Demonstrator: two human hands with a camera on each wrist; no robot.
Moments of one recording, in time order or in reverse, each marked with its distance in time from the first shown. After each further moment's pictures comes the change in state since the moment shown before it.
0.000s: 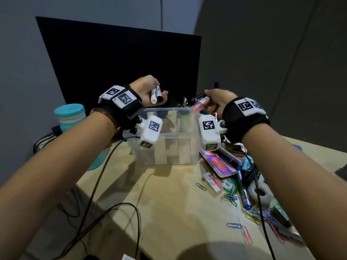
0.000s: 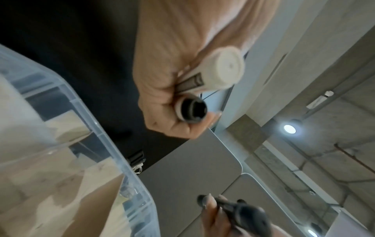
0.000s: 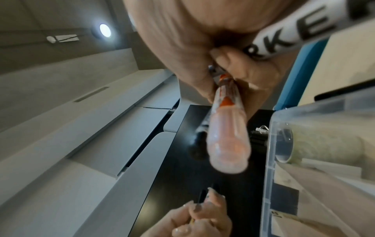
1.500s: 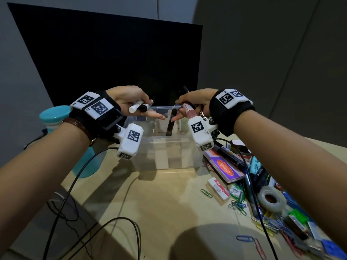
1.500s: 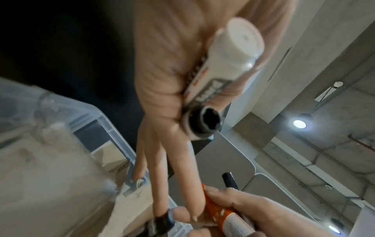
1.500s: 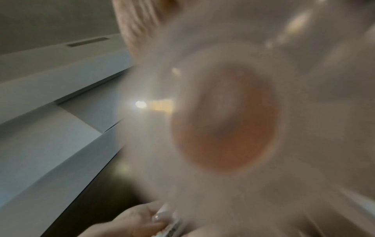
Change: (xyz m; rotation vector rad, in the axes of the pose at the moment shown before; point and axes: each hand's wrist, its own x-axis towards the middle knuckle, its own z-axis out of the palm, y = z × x) left_hand 0.014 -0.003 -0.043 0.206 -0.042 -0.275; right_hand 0.002 -0.006 0.051 -0.369 -0.382 0.318
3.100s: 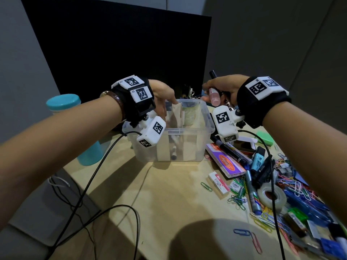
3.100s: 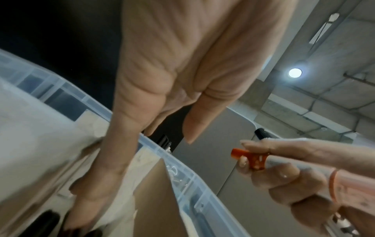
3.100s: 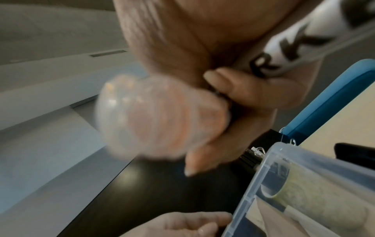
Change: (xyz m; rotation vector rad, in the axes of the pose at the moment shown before) left_hand 0.034 -0.001 0.043 0.497 0.053 -0.263; right_hand -0.006 0.005 -0.047 -0.038 0.279 -0.138
